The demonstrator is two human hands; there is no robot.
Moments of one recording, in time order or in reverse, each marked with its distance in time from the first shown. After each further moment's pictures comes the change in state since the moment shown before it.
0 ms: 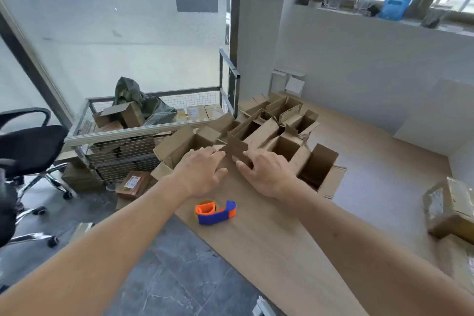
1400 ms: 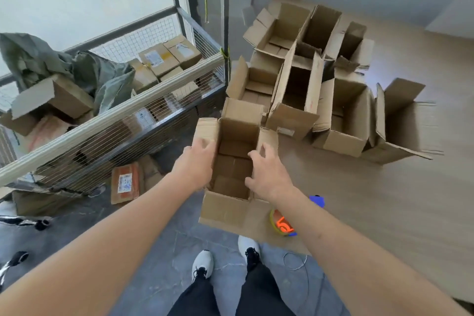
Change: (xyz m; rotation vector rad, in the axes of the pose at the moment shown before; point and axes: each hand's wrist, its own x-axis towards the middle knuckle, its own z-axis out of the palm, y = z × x) left_hand 0.234 -0.324 0.154 -0.063 -0.425 0.126; right_hand 0.278 -0.124 0.245 0.242 -0.285 0.646
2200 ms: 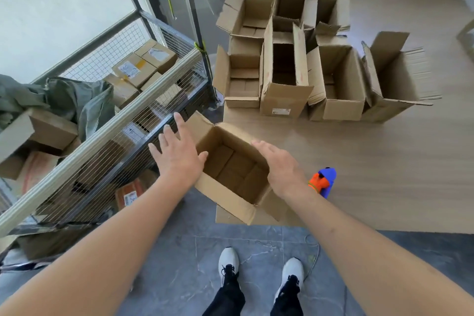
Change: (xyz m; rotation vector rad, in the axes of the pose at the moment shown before) left_hand 0.017 -0.035 -0.003 0.011 0.219 -0.148; right_hand -0.005 0.014 0.047 0.158 0.244 0.037
